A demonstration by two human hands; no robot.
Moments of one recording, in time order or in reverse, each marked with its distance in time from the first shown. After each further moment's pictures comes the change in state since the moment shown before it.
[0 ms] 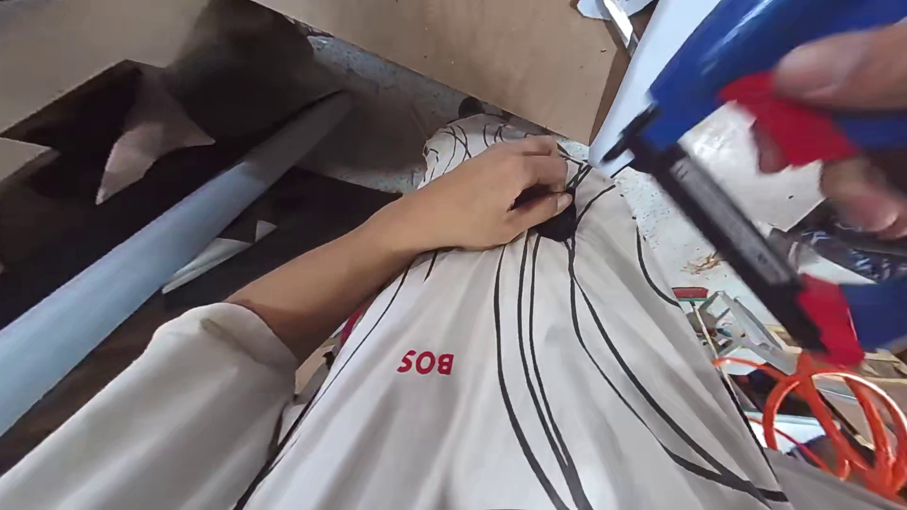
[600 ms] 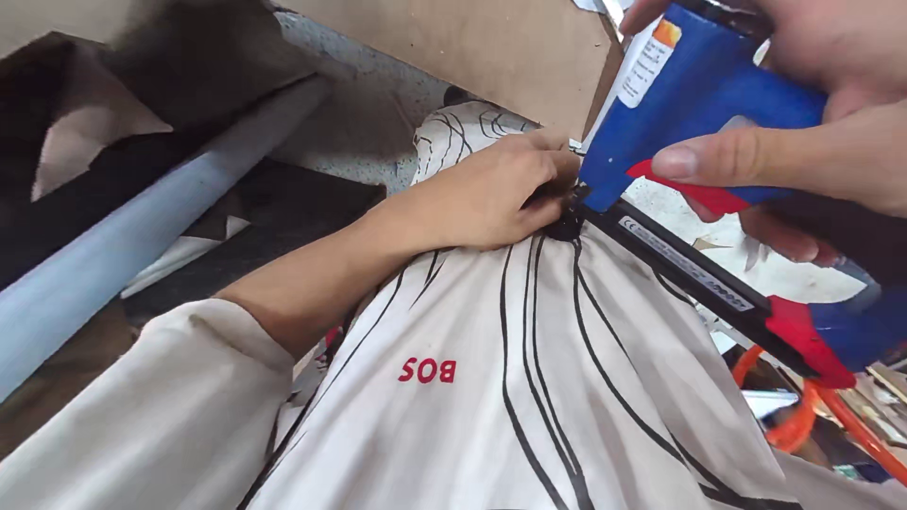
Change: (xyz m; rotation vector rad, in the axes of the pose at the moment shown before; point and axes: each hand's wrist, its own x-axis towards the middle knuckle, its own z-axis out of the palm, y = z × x) left_hand 0.009 0.003 -0.005 -0.006 0.003 0.027; right_hand 0.025 -0.042 0.037 -0.216 -0.069 0.122
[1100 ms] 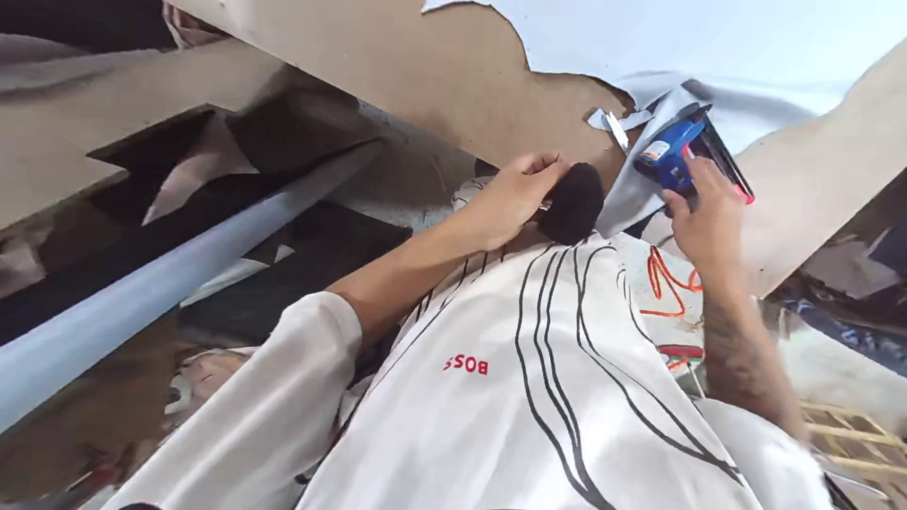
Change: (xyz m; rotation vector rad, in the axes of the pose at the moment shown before) left_hand 0.021 -0.017 -0.027 -1.018 0.390 -0.467; right_hand 0.112 0.192 -0.032 -0.599 1.223 -0.374
